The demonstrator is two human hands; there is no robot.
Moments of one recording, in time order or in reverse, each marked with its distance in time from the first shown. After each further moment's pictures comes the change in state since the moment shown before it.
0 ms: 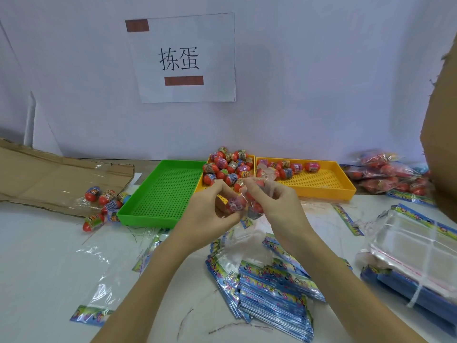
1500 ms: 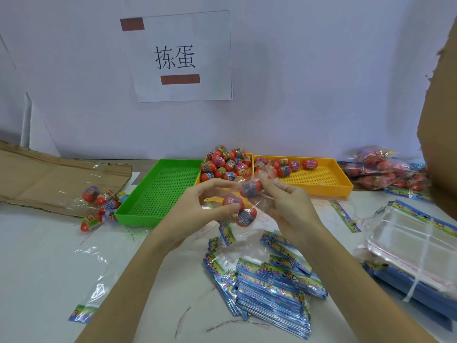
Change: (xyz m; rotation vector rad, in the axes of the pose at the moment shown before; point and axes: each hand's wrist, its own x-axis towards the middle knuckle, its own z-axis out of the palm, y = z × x) left_hand 0.001 0.006 -0.021 -0.373 -0.196 -0.219; right_hand 0.004 -0.009 -0.012 0.300 0.093 0.227
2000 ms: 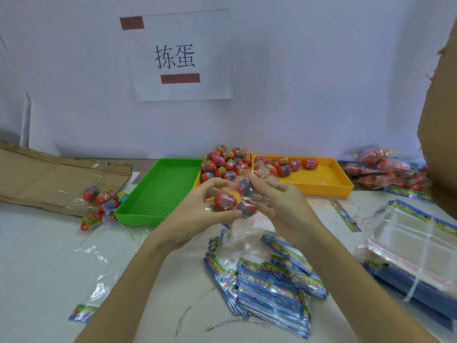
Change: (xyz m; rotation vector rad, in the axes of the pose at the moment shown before) left_hand 0.001 -0.004 0.003 -0.025 0.016 -0.057; right_hand 0.000 0.000 0.002 -0.093 -0.111 0.008
